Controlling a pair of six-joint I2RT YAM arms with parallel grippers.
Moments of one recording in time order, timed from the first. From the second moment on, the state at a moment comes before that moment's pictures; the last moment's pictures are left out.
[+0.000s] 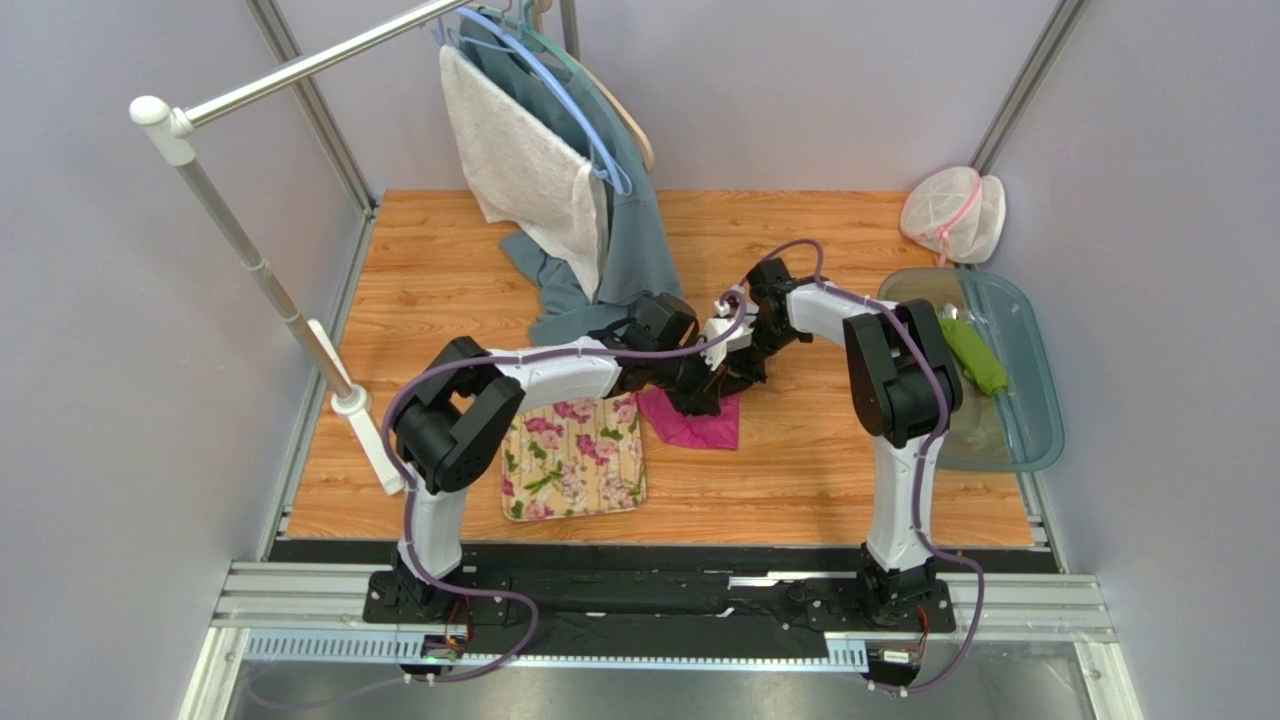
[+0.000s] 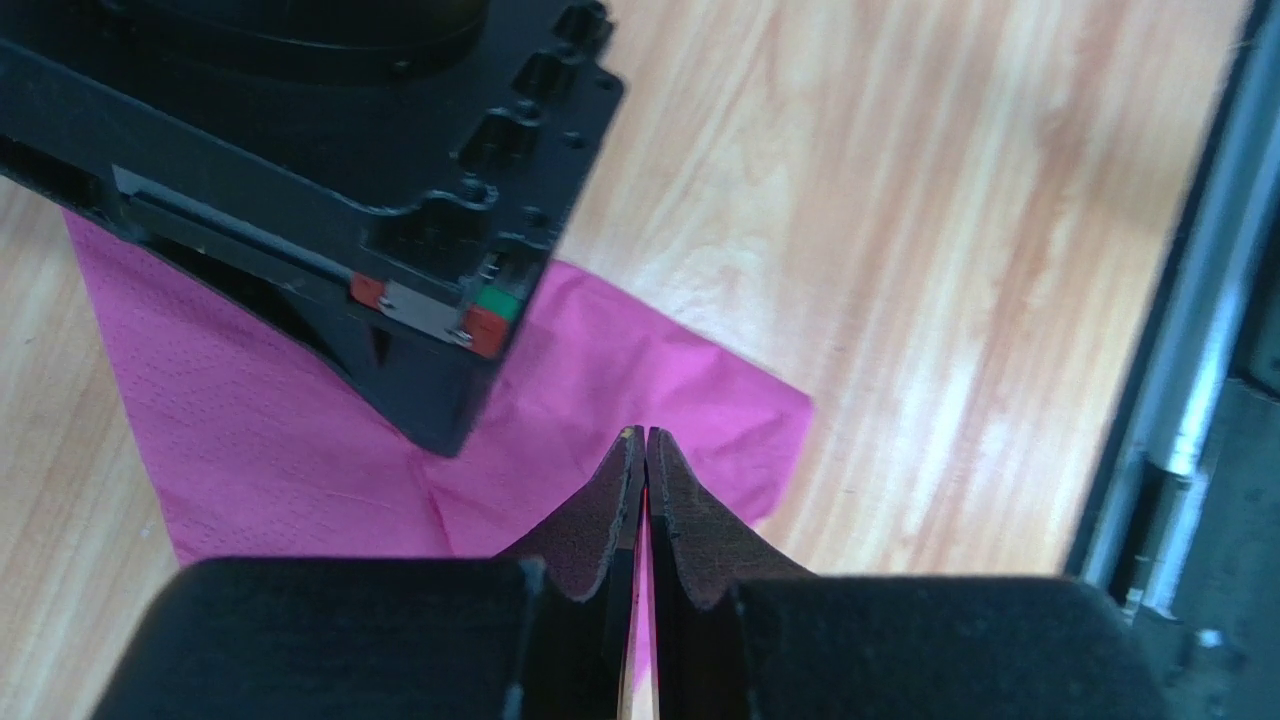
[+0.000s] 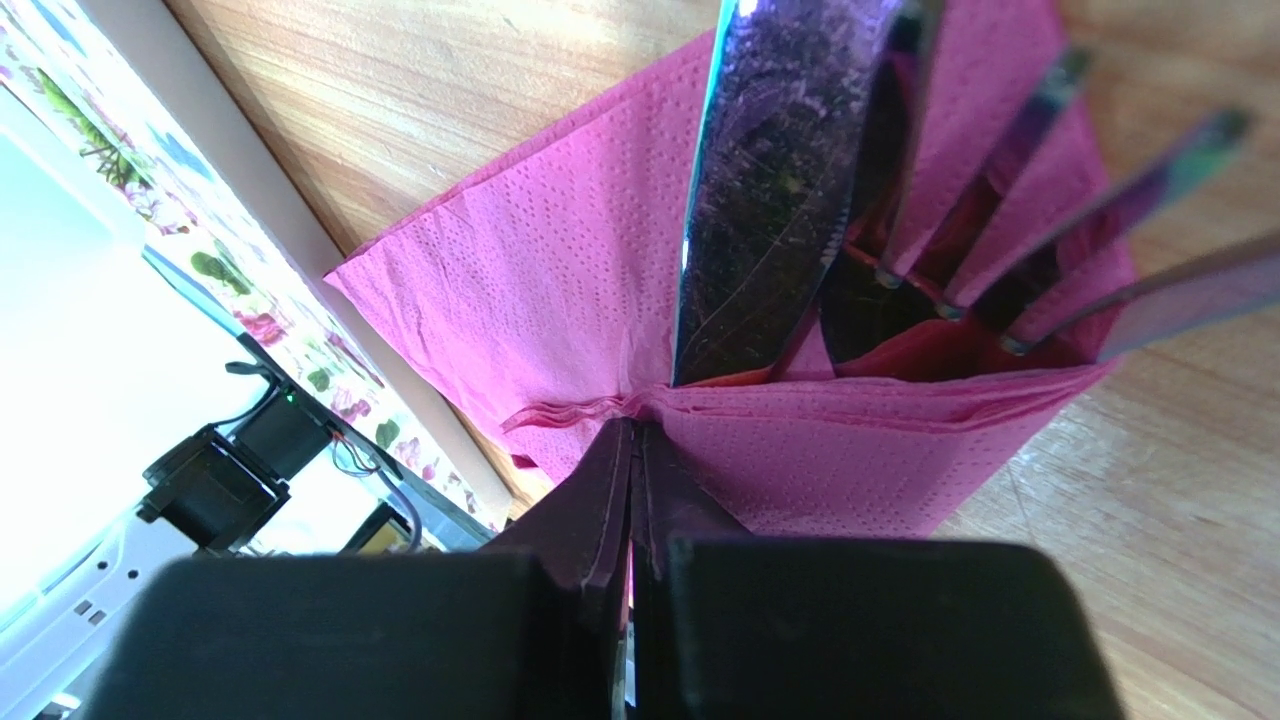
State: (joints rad) left arm -0.80 1.95 1.27 -0.09 0.51 0.04; right arm 0.31 2.10 1.38 -0.67 -0.63 0.43
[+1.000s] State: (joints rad) left arm -0.80 2.03 1.30 -0.12 0.46 0.04; right arm 0.31 2.07 1.44 -0.73 -0.64 0.38
